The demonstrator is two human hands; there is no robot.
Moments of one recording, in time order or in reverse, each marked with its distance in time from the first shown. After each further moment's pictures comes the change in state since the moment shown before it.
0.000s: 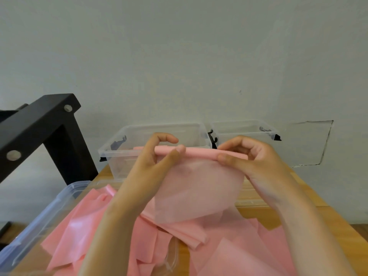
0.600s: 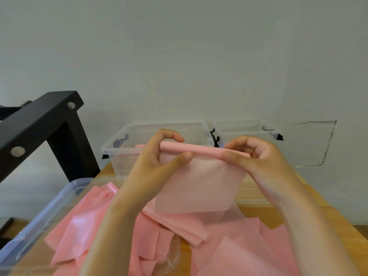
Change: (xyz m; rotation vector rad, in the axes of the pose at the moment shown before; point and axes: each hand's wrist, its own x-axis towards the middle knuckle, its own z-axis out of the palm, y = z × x) left_hand 0.004 -0.007 -0.005 0.058 -0.020 0.071; right_hand 0.002 0.005 -0.002 -0.025 0.060 0.006
